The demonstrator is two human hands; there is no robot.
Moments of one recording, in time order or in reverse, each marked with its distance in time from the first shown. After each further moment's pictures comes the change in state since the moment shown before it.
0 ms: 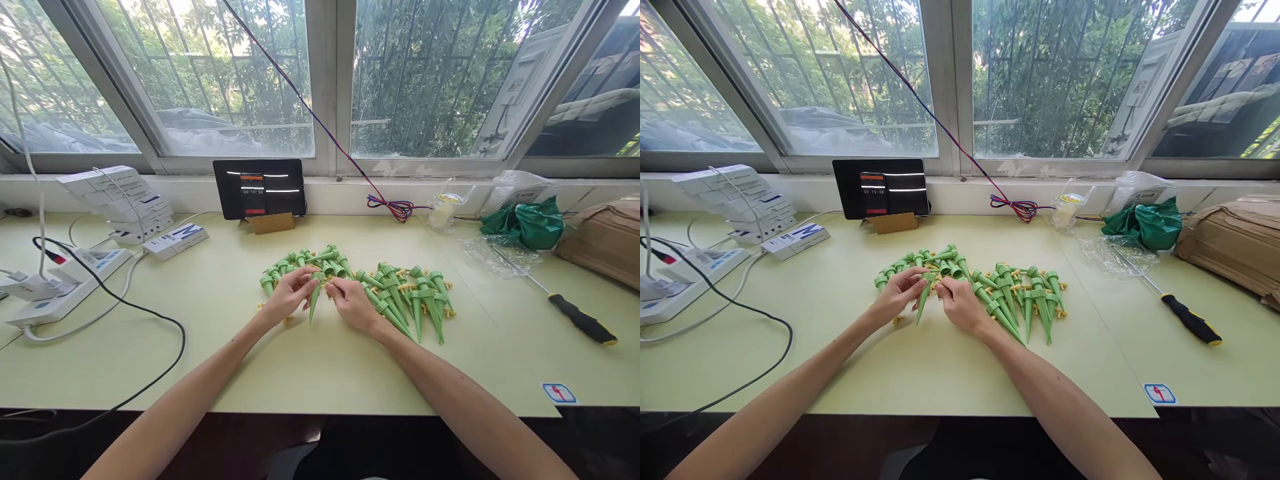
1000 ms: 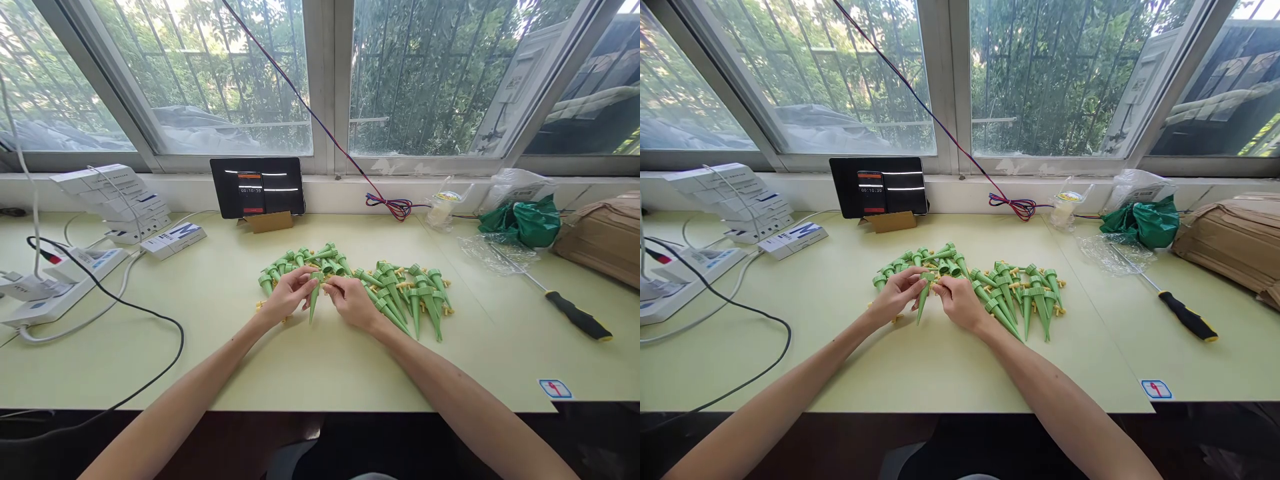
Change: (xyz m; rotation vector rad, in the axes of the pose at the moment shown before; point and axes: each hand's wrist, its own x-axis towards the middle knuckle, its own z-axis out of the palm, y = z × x) left_hand -0.002 0.004 0.003 0.010 -0.004 -0.023; right_hand 0.000 -0.002 -0.003 -0.038 -0.012 -0.039
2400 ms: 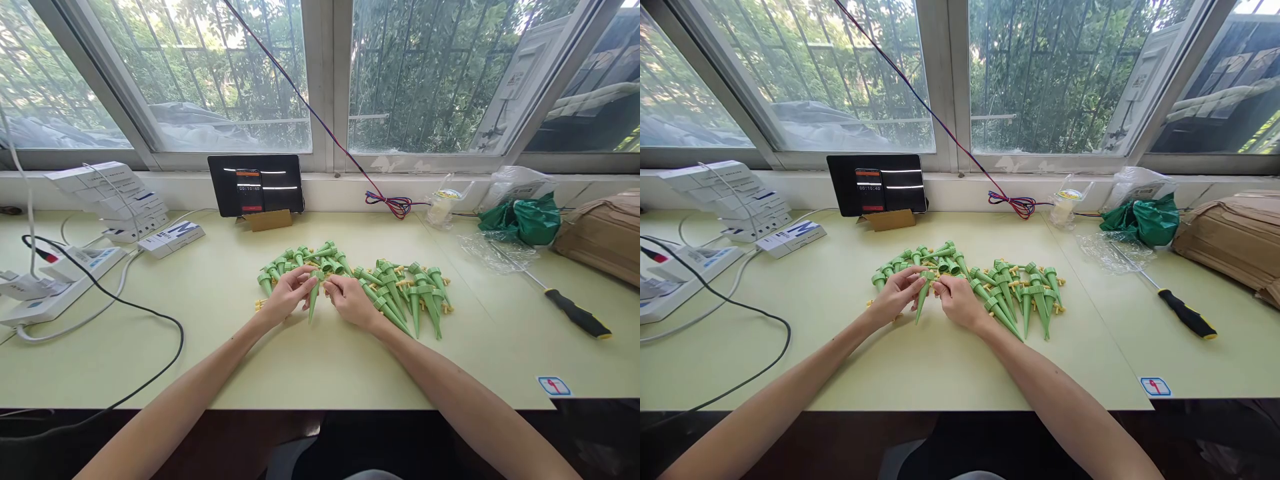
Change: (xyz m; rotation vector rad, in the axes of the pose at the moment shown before) left_hand -0.001 -0.003 0.003 -0.058 0.022 -0.042; right_hand 0.001 -0.001 0.001 0.079 -0.020 0.055
